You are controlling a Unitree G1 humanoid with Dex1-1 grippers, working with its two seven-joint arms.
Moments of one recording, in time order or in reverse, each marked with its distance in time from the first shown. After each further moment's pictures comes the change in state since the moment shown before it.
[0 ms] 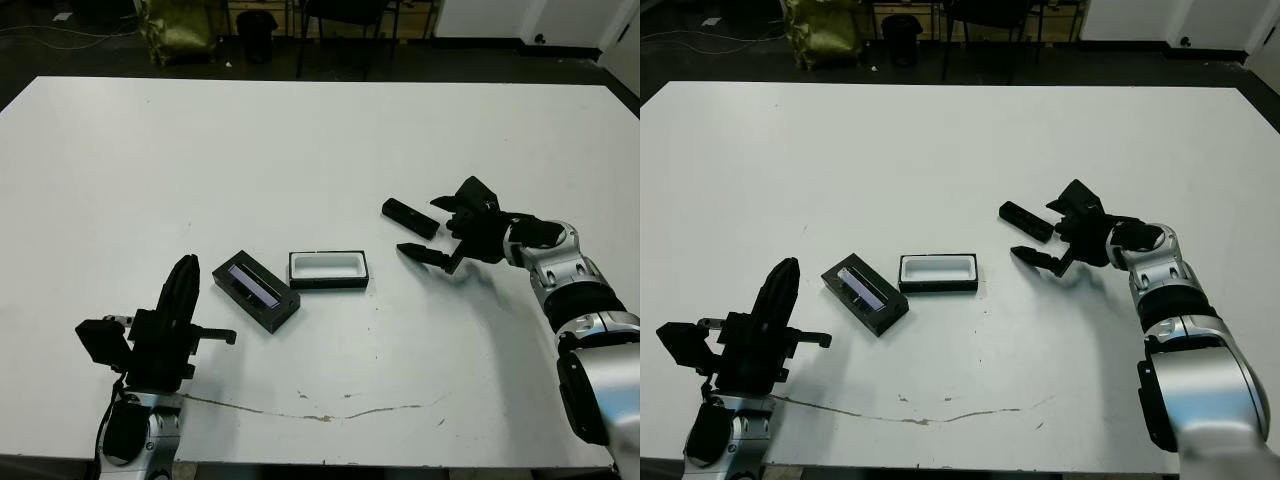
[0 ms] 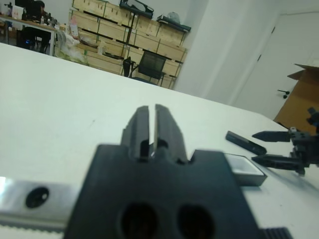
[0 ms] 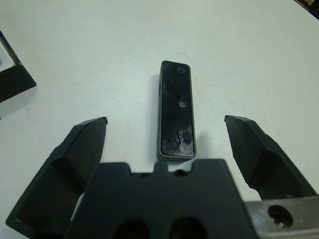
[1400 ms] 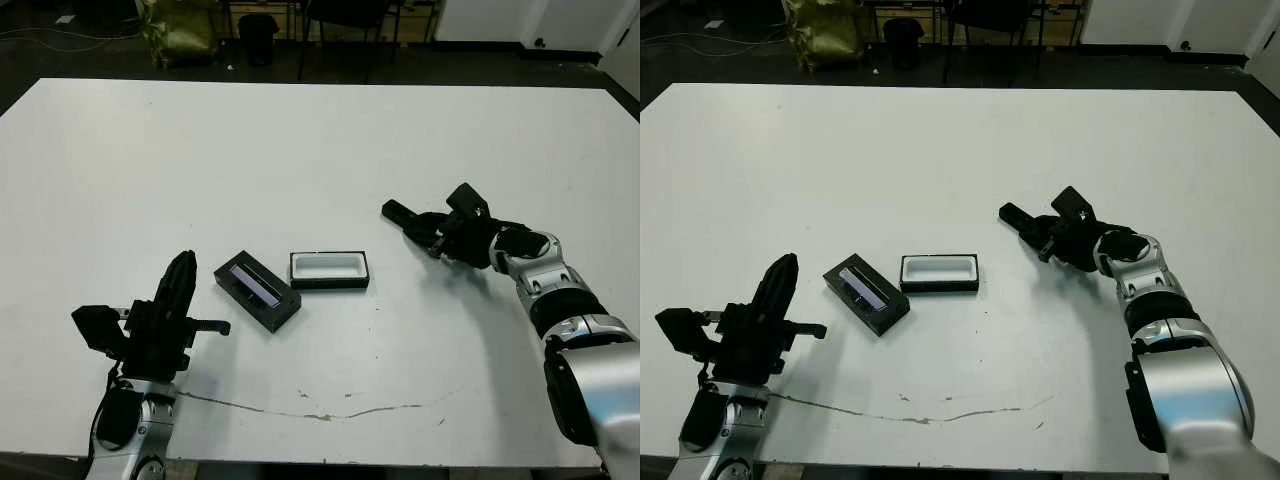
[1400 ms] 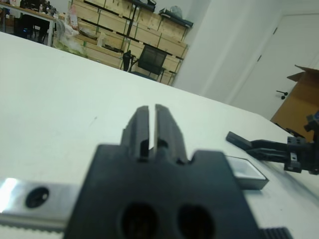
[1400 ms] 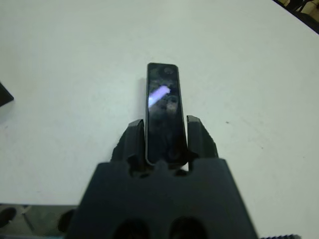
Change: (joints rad) left arm -0.049 0.002 0.046 0.000 -0.045 0.105 -0.025; right arm 0.000 0.044 -0.003 0.064 -0.001 -0.039 -0.122
